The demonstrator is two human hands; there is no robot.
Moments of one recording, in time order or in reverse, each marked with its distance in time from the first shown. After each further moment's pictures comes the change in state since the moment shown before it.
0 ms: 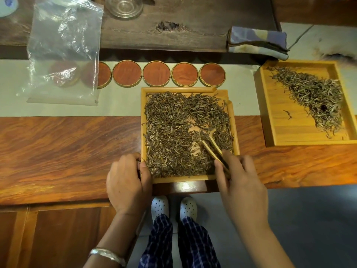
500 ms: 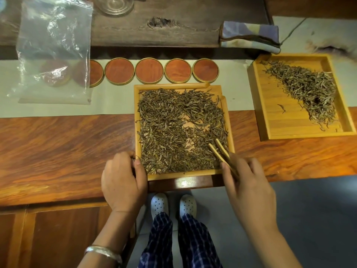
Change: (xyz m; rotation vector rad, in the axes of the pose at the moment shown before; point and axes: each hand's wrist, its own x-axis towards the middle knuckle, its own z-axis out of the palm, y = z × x) left_hand -0.001 -0.005 0.004 0.020 0.029 0.018; right_hand -0.013 0.026 -0.007 -0.019 -0.022 0.051
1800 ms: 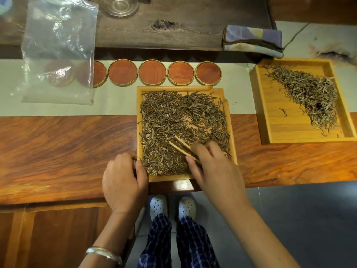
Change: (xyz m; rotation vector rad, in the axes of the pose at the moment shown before) left_hand 0.001 0.001 0.001 0.006 -0.017 -0.041; right_hand 0.033 -0.045 0.015 -0.031 -0.136 -0.313
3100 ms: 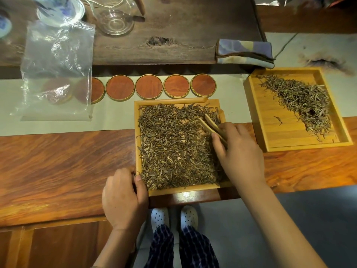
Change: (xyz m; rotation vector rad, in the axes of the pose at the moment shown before) left_hand 0.000 0.005 -0.006 -0.010 -0.049 -0.041; right_hand 0.046 0.042 -0.017 -0.046 0.187 0.191
